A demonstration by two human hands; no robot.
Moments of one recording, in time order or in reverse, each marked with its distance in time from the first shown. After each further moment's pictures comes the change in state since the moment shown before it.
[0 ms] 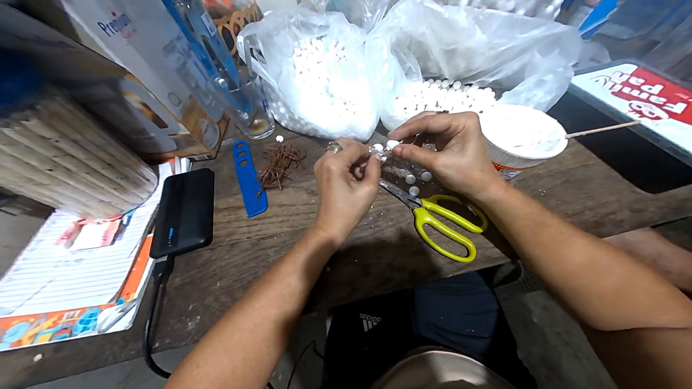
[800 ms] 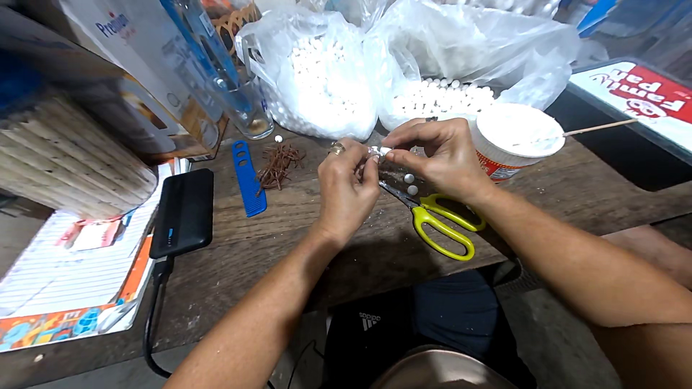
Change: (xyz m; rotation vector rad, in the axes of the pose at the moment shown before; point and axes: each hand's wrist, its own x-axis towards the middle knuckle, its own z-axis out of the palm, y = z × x) left_hand -0.002 0.000 0.004 0.107 0.009 0.076; right_hand -0.003 0.002 0.007 0.007 -0.023 -0.034
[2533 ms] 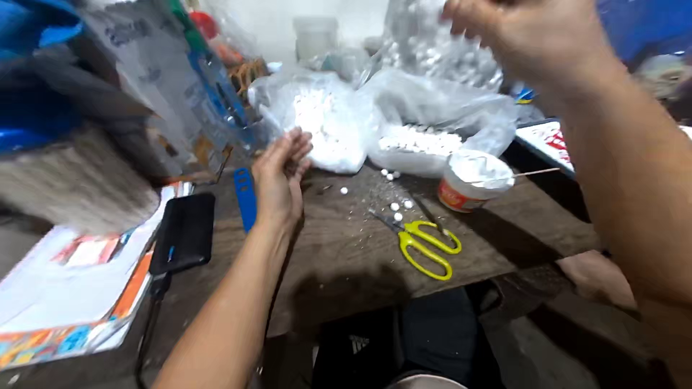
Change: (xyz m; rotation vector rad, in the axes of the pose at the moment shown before) left_hand 0.046 -0.015 -0.056 -0.779 0.246 -0.657; right_hand 0.120 -0.085 -0.115 -0.583 0.060 0.021
